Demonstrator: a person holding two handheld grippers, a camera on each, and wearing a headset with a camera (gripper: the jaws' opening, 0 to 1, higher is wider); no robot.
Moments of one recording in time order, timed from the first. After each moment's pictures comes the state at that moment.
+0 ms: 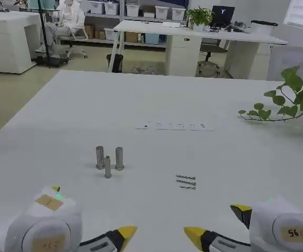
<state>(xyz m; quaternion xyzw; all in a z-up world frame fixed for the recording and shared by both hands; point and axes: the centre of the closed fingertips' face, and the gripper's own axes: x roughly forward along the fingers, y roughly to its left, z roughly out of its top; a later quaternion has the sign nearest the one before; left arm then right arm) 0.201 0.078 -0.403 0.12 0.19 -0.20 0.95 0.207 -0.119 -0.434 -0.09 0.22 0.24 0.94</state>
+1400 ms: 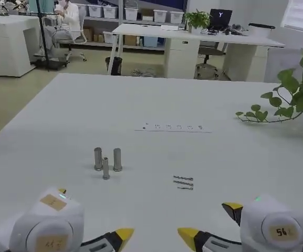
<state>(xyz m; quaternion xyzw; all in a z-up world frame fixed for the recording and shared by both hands) 0.200 0.077 -0.405 0.12 0.19 -0.21 0.95 0.206 -0.118 -0.433 -0.08 0.22 0.24 0.94</state>
